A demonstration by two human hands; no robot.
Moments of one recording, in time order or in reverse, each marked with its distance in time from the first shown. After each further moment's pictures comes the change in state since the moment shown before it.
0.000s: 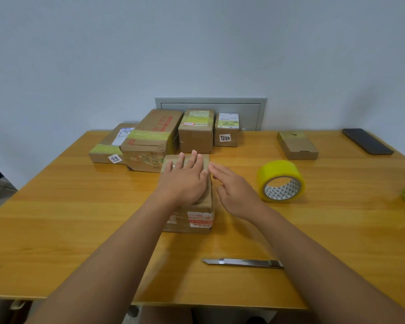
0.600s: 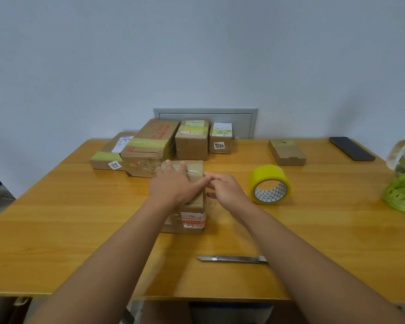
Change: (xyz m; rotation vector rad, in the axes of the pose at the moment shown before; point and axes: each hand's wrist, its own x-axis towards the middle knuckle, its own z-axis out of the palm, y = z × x) left_hand -0.018 0.006 -0.011 -0.061 0.052 -0.254; right_hand -0.001 -0.034 -0.009 0.657 0.033 0.408
